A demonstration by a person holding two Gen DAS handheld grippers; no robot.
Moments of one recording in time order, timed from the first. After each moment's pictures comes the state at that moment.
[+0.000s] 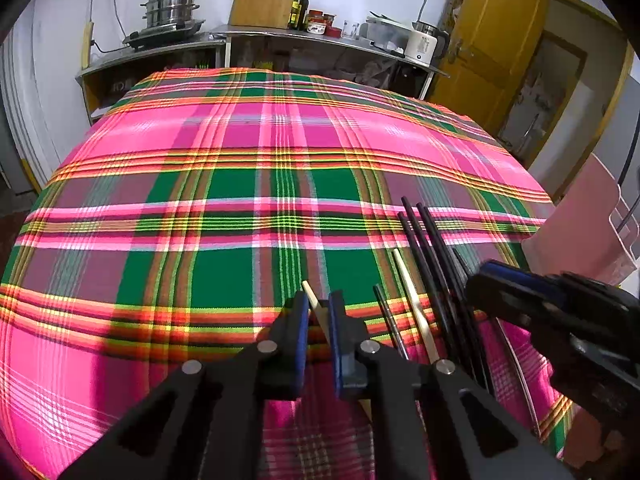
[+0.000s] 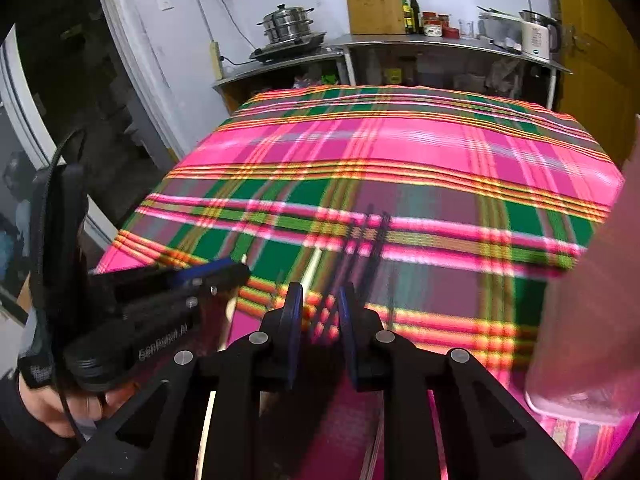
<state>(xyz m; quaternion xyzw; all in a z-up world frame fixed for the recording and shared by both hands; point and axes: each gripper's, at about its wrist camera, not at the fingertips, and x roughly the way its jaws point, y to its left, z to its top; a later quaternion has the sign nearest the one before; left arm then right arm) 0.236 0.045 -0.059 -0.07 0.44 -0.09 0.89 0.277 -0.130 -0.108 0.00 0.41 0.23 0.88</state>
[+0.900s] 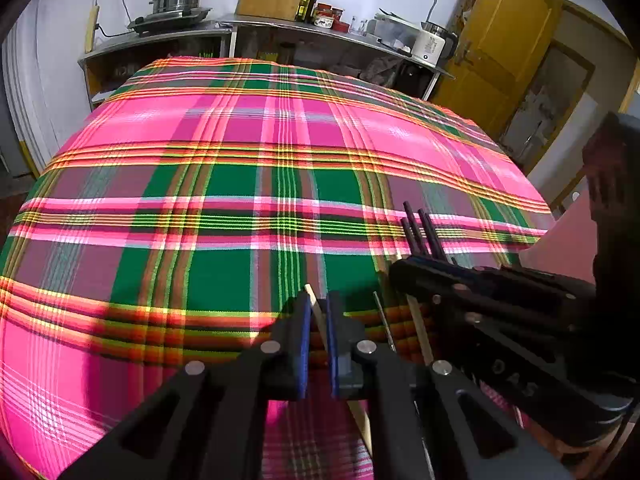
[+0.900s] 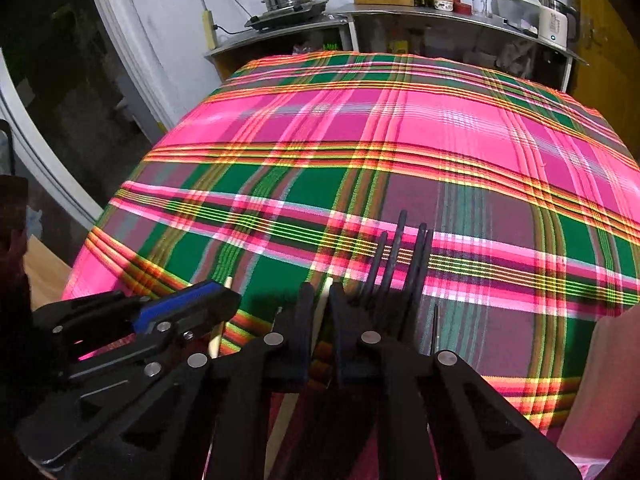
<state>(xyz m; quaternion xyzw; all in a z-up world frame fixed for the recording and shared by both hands) 0.242 0.047 -0.057 -0.10 0.45 -0.09 0.88 0.313 -0.102 -0.126 -0.02 0.45 0.22 0.87</state>
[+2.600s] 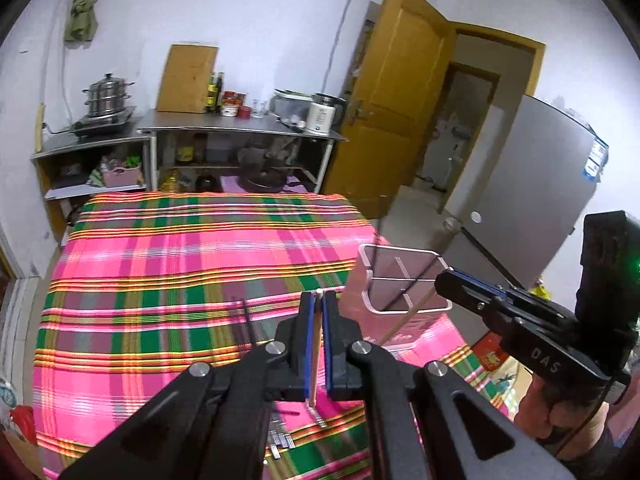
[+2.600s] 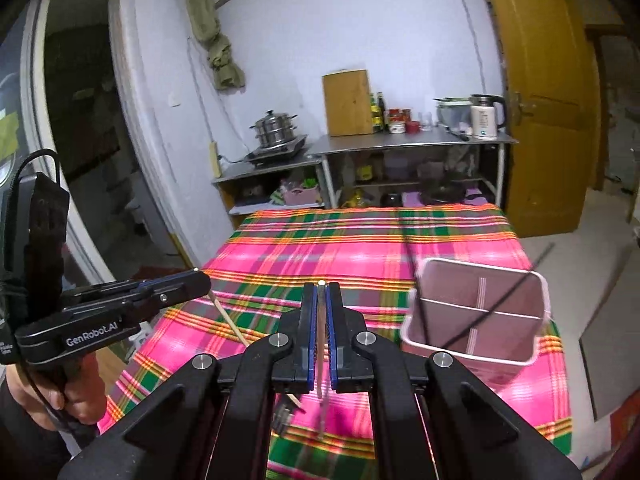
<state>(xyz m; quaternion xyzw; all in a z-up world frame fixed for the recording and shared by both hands) 0.137 -0.029 0.135 -0.07 0.32 -0.22 0.92 0.154 -0.241 0.050 0.05 0.25 0.18 0.95</state>
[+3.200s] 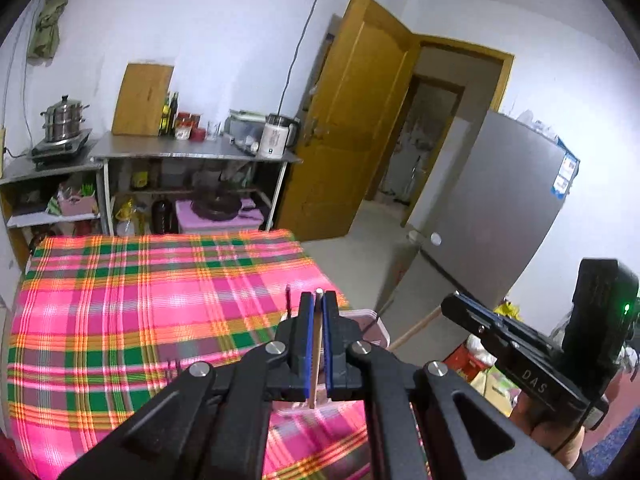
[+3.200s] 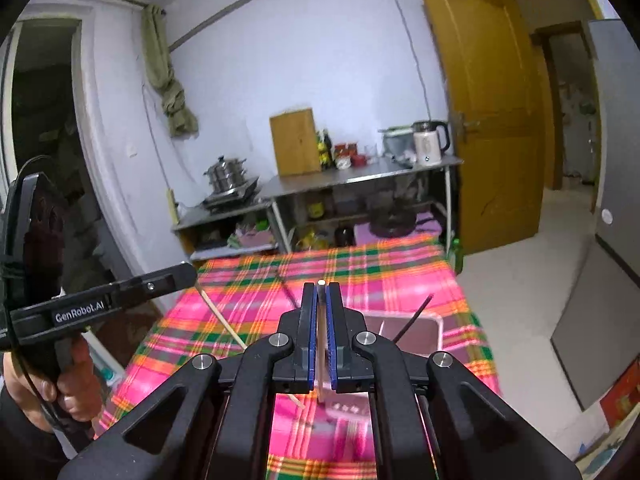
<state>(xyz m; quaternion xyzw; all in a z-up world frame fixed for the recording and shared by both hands) 0.177 -0.090 0.200 -0.09 0.28 -0.28 0.91 0.150 -0.318 0.110 0.08 0.19 0.10 0.97</state>
